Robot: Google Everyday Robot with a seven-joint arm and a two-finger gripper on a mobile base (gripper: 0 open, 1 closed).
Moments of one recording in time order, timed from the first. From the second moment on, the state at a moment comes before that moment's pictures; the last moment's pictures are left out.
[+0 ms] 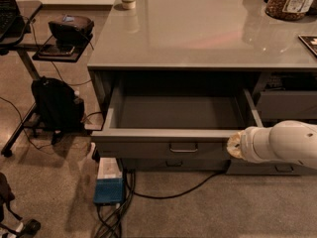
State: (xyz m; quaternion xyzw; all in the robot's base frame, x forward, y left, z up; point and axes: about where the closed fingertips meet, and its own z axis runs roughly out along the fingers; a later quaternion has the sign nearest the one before) arm 0.529 -0.254 0.649 -0.69 0.66 -0.13 0.28
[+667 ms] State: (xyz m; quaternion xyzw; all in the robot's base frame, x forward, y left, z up) arm 0.529 -0.254 0.649 -0.69 0.66 -0.13 0.28
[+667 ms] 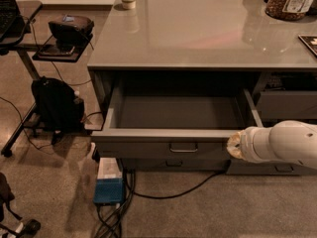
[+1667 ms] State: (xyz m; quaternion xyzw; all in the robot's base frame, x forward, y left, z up) arm 0.529 -0.254 0.649 -0.69 0.66 -0.13 0.28
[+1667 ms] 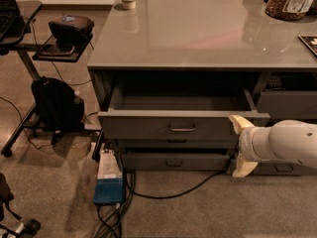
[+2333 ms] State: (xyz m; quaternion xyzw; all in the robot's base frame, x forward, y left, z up) arm 0.544 -0.254 0.624 -0.70 0.67 -0.09 0.25
